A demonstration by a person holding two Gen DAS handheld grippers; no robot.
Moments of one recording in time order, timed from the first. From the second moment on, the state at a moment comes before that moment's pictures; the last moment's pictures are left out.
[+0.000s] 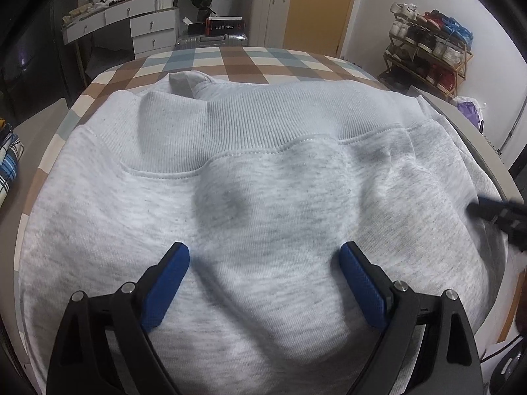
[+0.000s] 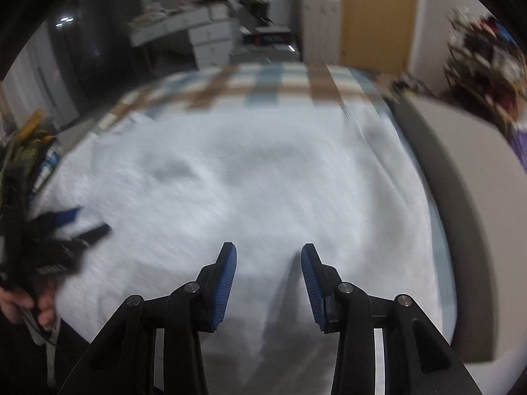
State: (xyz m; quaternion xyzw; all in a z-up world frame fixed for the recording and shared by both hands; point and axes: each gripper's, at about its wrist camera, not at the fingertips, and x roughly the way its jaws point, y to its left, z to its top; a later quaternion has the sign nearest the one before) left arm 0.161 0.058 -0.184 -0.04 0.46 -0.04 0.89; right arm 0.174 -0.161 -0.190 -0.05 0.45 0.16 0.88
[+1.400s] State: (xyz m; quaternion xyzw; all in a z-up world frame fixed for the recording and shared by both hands) left arm 0.223 0.145 -0.158 -0.01 0.57 -0.05 0.82; right arm 0.297 -0.215 -0.171 -0.03 0.47 0.18 0.86
